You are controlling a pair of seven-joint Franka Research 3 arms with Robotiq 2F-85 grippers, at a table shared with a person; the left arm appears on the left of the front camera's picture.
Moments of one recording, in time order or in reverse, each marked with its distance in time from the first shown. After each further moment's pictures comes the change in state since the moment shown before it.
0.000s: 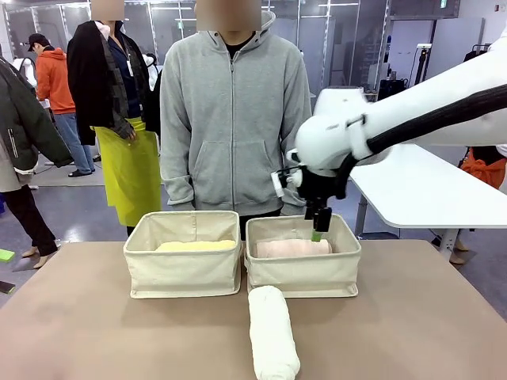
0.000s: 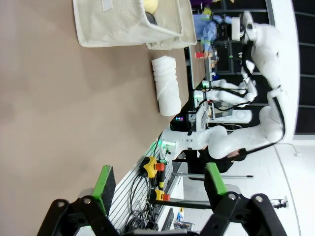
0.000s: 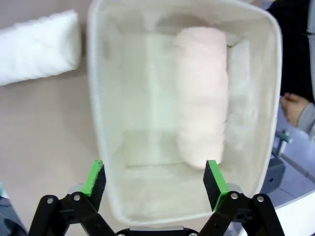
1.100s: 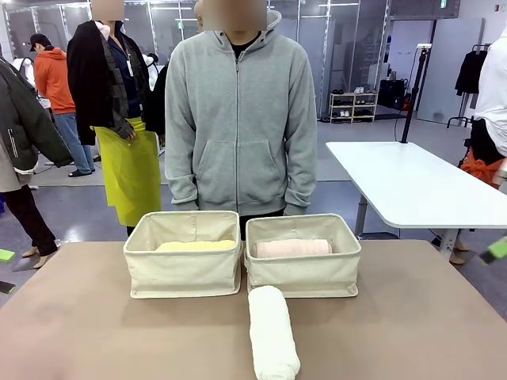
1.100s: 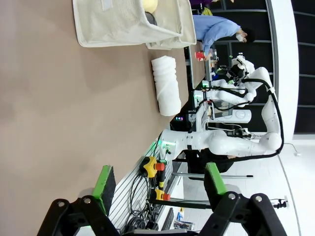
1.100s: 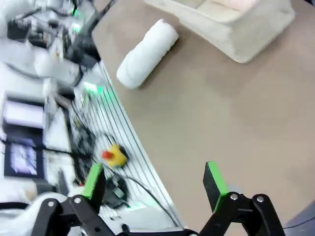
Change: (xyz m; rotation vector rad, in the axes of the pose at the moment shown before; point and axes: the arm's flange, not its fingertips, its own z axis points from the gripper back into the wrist) left arm 0.000 0.000 0.000 0.000 0.001 -0.001; right arm -0.391 0.179 0.061 0.511 -0.736 -0.894
